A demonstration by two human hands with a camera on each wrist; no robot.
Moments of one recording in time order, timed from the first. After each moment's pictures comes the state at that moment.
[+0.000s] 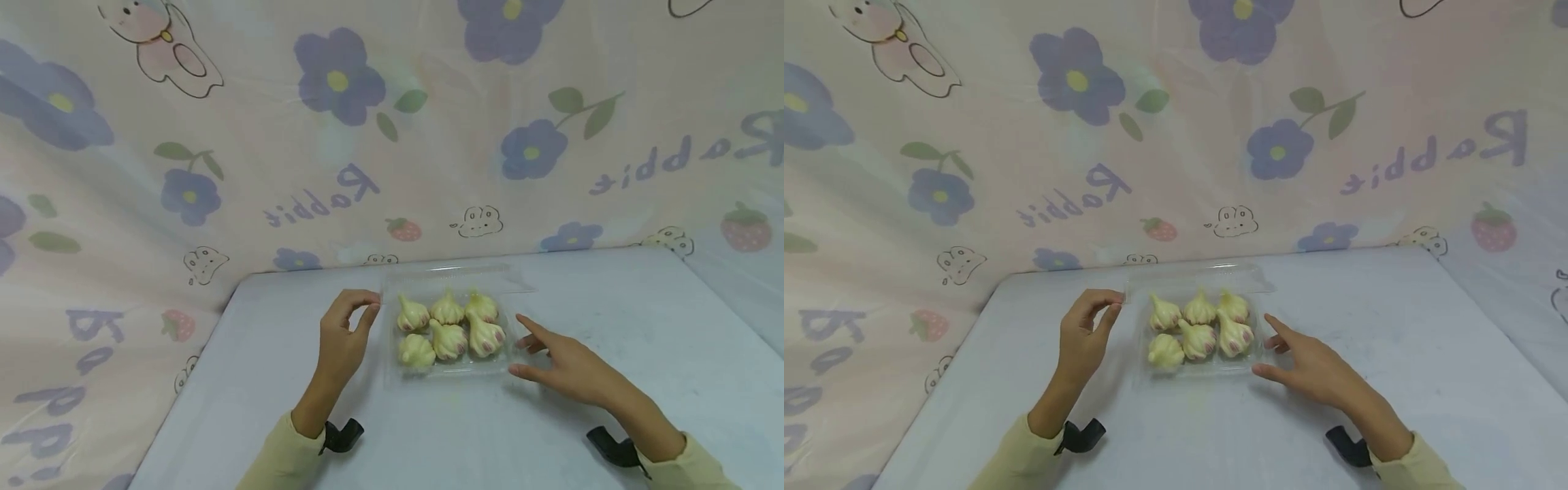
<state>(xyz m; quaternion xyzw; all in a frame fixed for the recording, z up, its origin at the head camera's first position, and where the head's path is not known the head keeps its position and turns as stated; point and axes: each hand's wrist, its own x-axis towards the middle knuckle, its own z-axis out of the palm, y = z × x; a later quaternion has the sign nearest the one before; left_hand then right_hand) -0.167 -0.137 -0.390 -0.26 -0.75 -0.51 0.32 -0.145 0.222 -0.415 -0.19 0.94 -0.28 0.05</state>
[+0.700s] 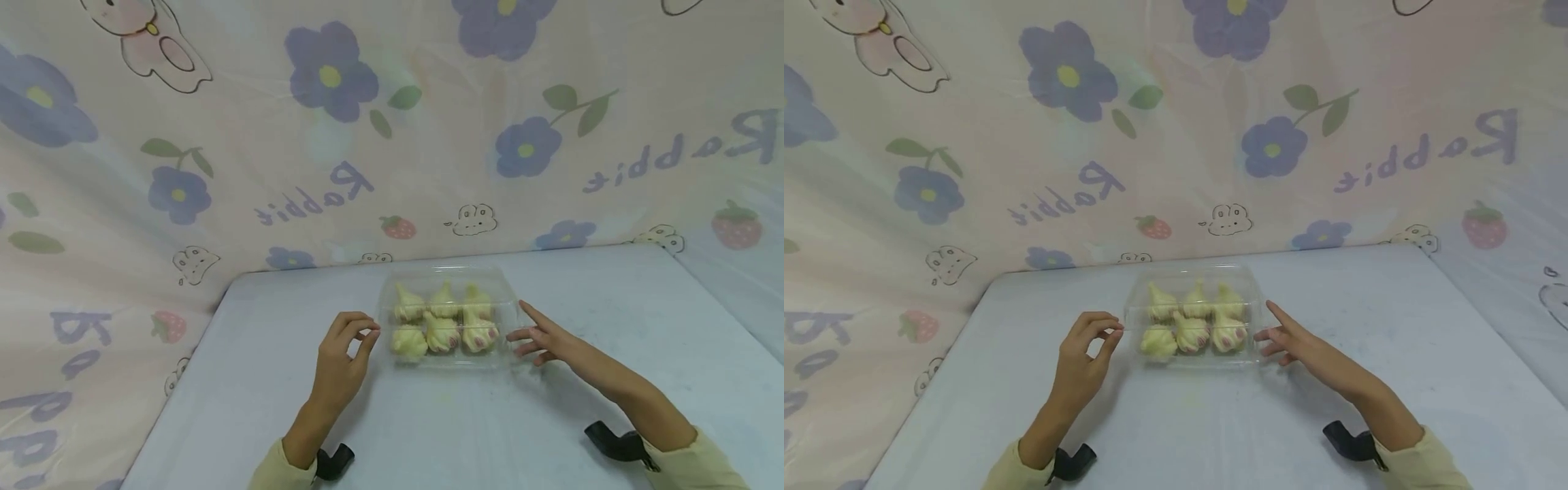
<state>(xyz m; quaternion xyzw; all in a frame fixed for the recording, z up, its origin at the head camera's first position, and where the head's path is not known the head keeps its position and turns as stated) -0.146 -0.138 -0.417 -0.27 -0.80 -0.39 0.36 -0.153 0.241 -0.401 -0.21 0.80 -0.51 0.21</state>
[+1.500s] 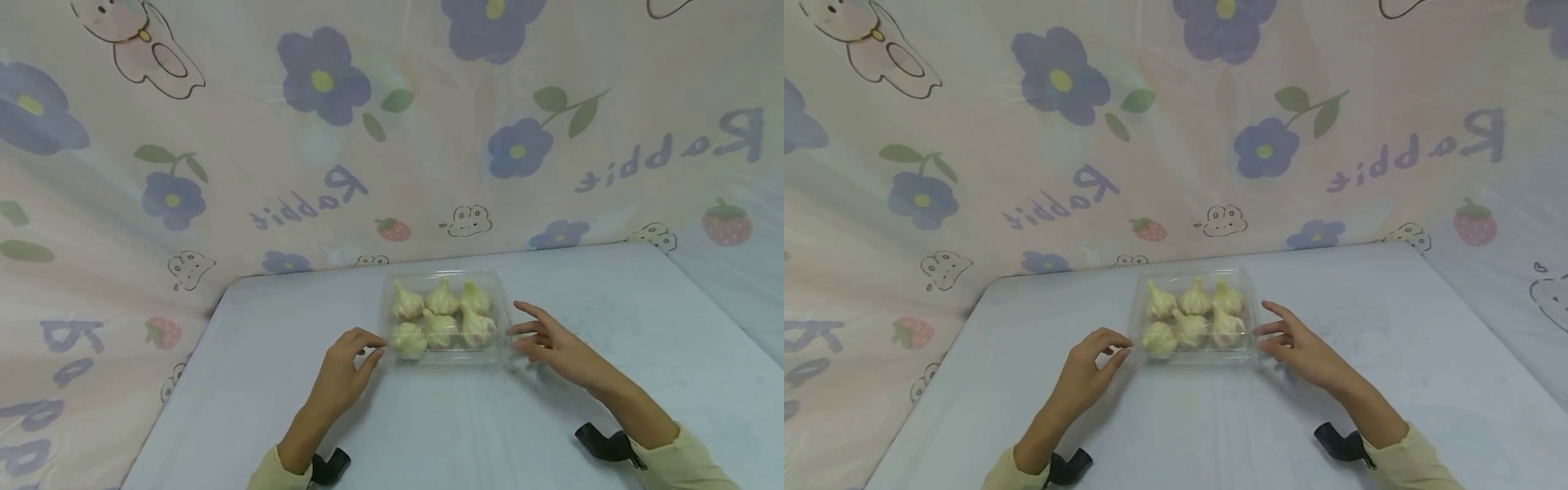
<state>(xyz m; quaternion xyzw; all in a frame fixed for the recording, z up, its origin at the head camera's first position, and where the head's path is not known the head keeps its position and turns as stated) -0.137 -0.139 -0.423 -0.23 -0.88 -0.36 0.20 -0.153 0.236 -0.416 -0.18 0.84 -0.50 0.11</state>
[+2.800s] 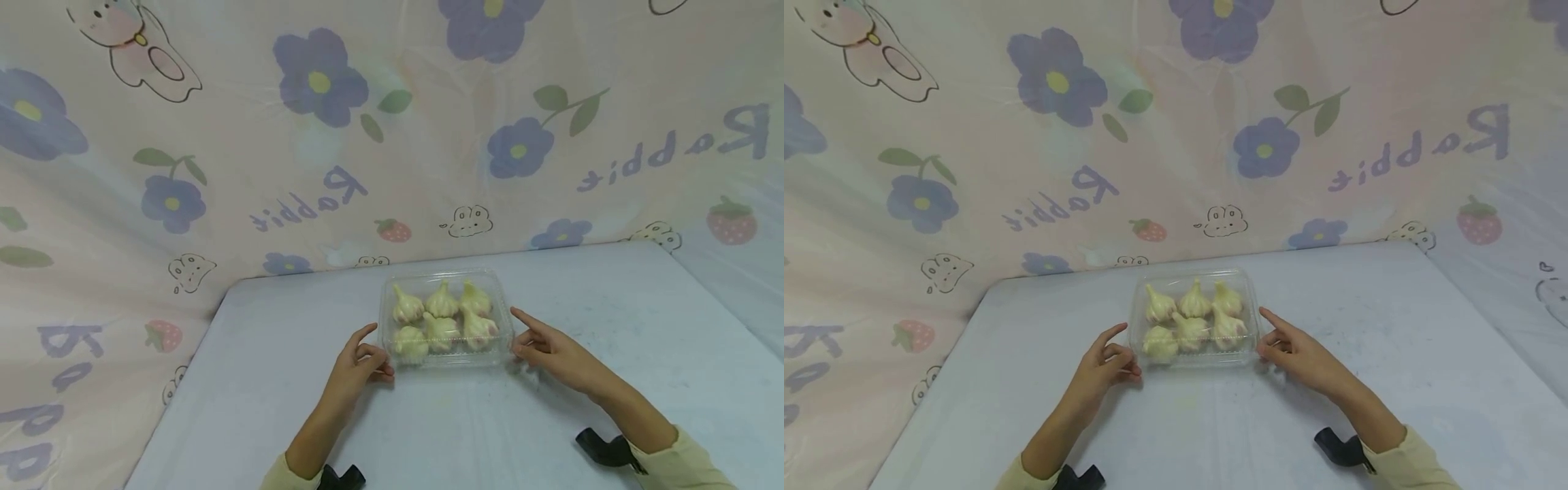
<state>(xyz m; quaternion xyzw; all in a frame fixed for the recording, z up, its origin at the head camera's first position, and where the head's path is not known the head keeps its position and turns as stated) -0.143 -0.131 -0.432 -0.02 -0.71 -0.70 -0.09 -0.155 0.235 -0.421 -0.19 0.83 -0.51 0.13</state>
